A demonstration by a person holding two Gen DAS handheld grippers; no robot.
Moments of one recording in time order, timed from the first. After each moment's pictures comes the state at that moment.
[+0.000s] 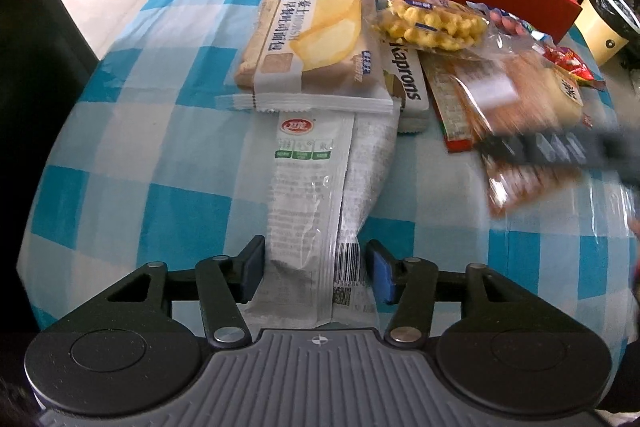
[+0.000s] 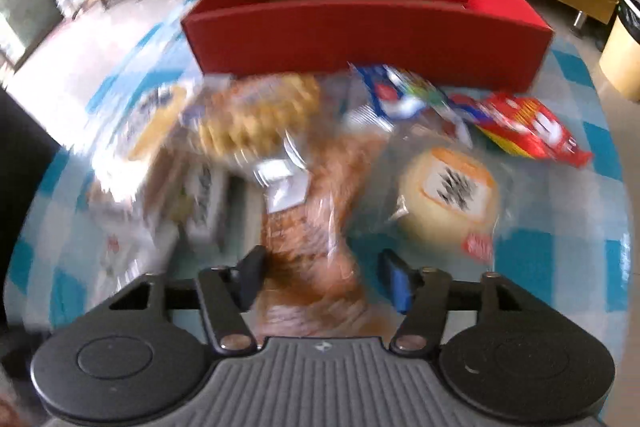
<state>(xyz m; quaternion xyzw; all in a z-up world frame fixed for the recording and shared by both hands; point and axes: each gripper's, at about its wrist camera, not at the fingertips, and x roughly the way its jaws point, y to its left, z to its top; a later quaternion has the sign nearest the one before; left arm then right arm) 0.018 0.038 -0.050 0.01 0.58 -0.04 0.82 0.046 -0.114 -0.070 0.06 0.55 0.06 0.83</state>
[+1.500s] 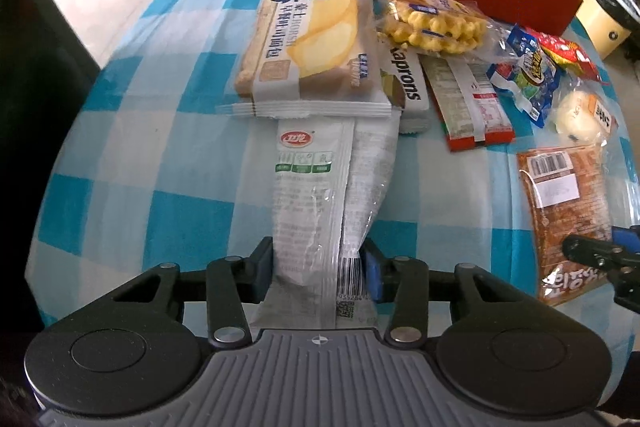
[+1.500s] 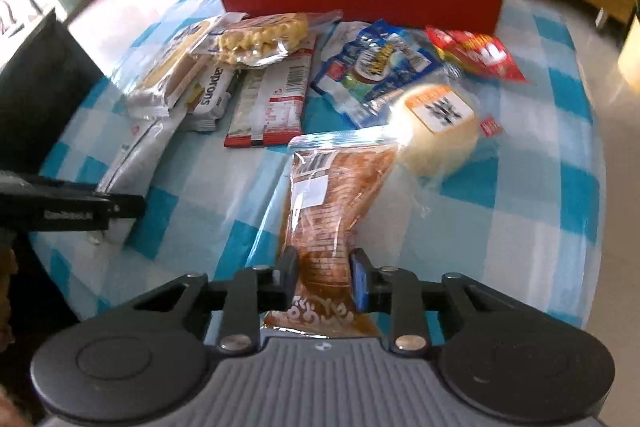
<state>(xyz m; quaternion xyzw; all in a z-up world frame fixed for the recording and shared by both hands) 0.019 0.032 -0.047 0.03 0.58 -0.04 0.82 -0.020 -0.160 -0.073 0.06 0.55 0.13 0.82</state>
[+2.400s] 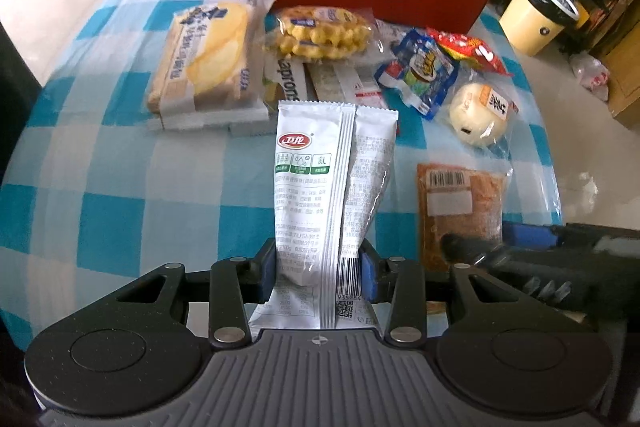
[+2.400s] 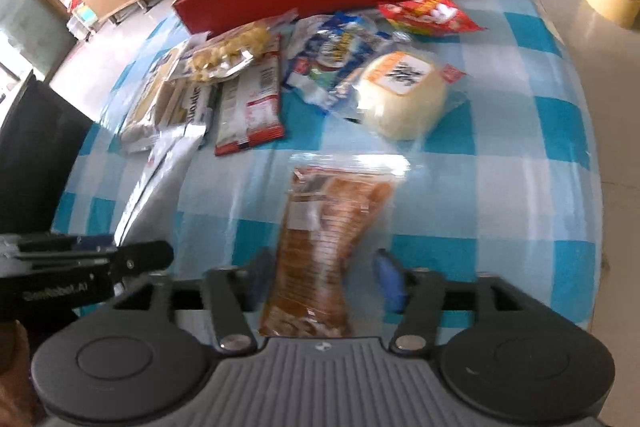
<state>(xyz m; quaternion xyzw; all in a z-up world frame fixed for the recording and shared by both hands) -0.005 0.005 -0.022 -0.01 0.56 -0.13 0.82 -0.029 -0.167 -0.066 0.14 0.56 0.08 0.81</state>
